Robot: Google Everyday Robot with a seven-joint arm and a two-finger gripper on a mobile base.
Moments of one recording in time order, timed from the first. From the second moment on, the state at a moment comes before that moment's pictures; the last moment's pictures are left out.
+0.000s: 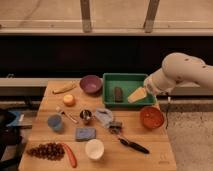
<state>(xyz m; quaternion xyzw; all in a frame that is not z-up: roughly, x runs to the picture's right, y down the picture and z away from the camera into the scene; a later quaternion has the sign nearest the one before) 0.186 0.021 0.678 -0.22 -0.07 0.50 0.84</state>
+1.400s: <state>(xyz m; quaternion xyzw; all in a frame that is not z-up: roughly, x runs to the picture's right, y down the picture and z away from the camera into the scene) -0.010 -0.038 0.744 -0.25 -0.16 0.37 0.88</state>
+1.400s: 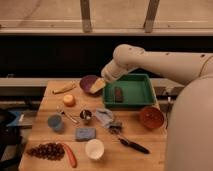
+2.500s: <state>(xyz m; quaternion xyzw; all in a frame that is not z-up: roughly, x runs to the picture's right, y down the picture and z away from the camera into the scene) -0.101 -0.038 0.780 -0.29 -0.20 0.30 0.89</state>
